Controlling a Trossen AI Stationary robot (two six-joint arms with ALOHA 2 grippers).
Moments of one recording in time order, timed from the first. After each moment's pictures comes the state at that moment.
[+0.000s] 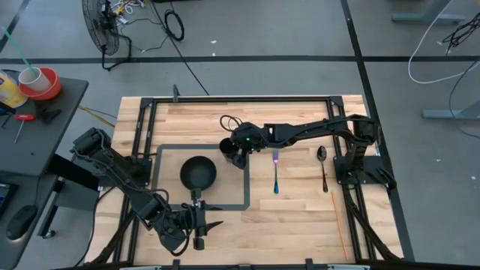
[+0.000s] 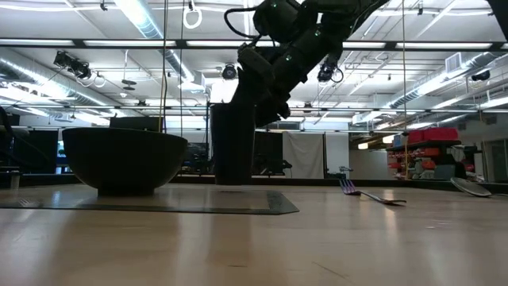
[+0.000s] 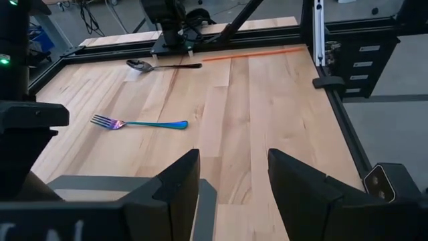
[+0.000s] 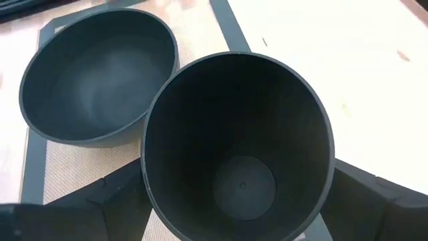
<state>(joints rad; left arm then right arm) -0.80 1.55 1.07 -0.12 -0.85 -0.38 -0.10 1.86 1.29 -0.18 0.01 0.20</state>
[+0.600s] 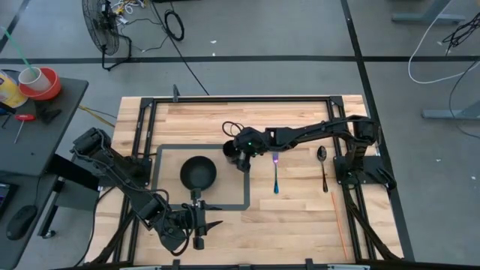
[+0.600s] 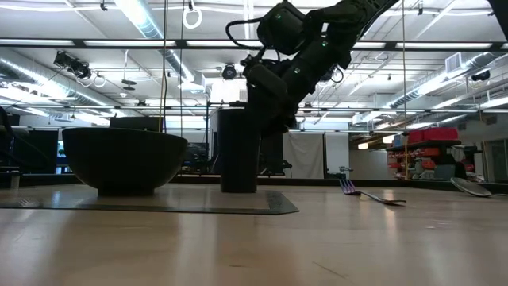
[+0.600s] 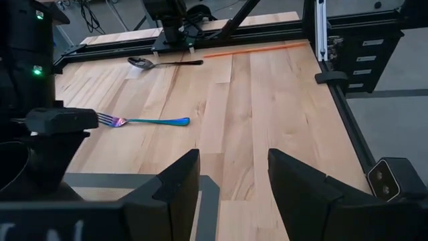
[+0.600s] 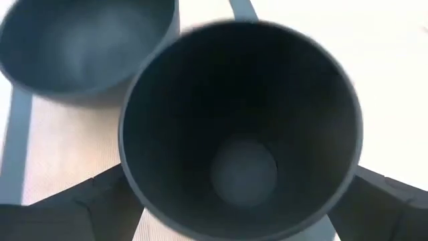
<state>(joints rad) -0.80 1.55 1.07 -0.13 -0.85 -0.38 -0.10 1.86 1.21 -0.17 0.01 0.15</state>
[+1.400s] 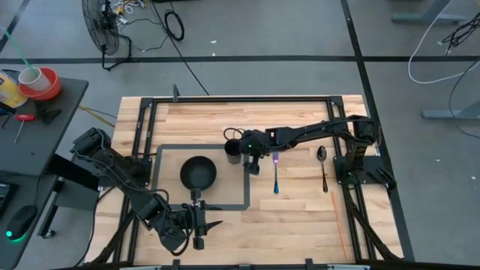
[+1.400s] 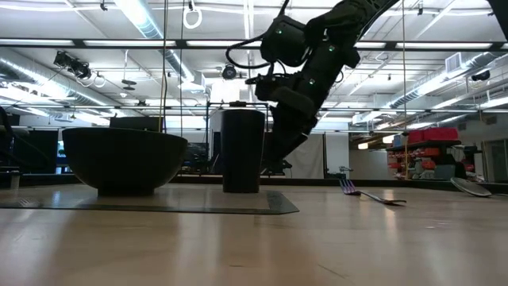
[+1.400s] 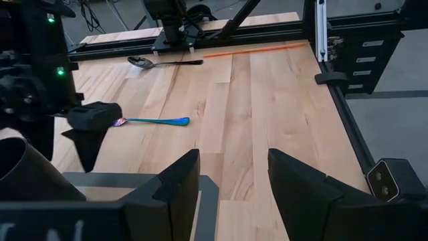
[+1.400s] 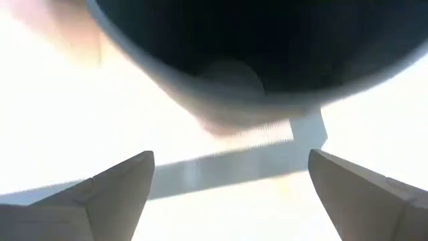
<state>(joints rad) -0.80 1.55 1.07 -0.13 -0.85 -0.39 -0.10 1.86 1.21 -0.39 0.02 0.07</state>
